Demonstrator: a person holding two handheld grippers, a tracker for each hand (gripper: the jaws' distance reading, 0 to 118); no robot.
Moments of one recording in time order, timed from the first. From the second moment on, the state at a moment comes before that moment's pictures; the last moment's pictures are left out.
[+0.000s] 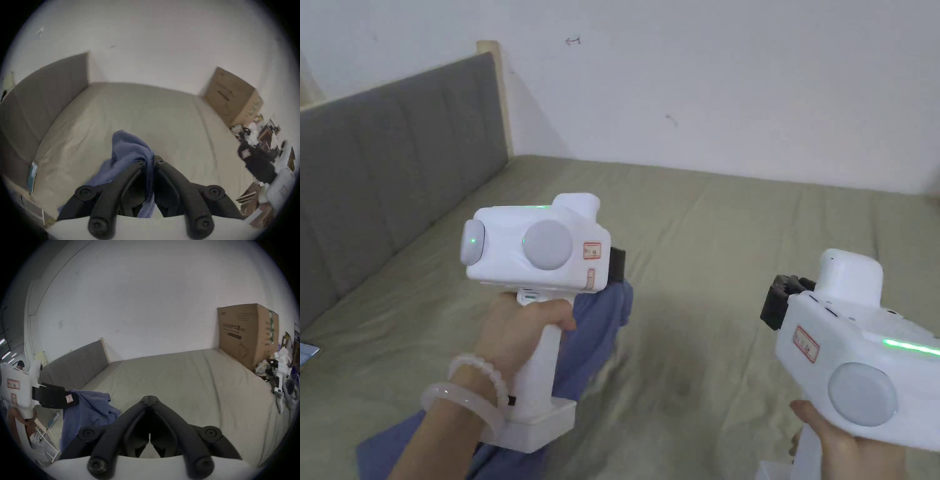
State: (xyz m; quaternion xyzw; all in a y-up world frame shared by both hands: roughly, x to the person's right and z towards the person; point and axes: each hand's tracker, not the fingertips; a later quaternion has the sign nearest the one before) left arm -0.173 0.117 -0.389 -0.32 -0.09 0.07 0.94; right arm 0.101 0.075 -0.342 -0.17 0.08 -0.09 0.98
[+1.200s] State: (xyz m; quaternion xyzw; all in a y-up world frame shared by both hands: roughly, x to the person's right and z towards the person) left arm 0.068 -0.056 -0.374 -0.48 -0.28 0.00 0.83; right arm 0.286 0.036 -0.283 -0.23 -0.11 -0.11 0.96
